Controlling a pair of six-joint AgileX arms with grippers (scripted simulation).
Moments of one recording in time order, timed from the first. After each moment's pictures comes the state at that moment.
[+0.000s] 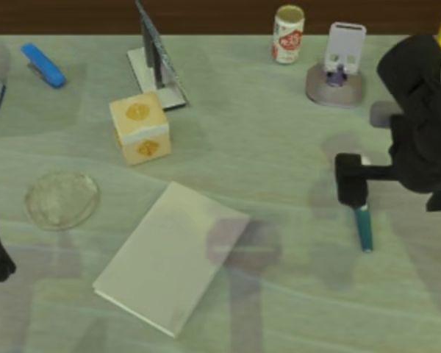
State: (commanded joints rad) left arm 0.00 0.00 0.00 0.00 0.00 0.00; right arm 0.39 1.74 1.18 -0.84 0.04 0.41
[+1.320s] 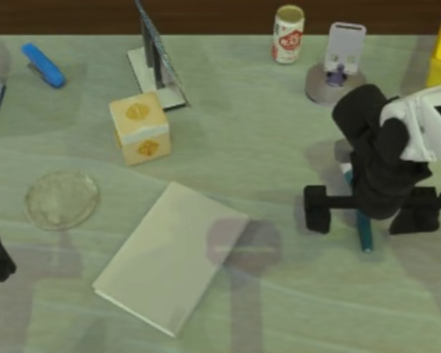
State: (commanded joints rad) left arm 0.00 0.00 0.00 0.00 0.00 0.00; right arm 0.41 2.08 1.15 -0.55 0.04 0.44
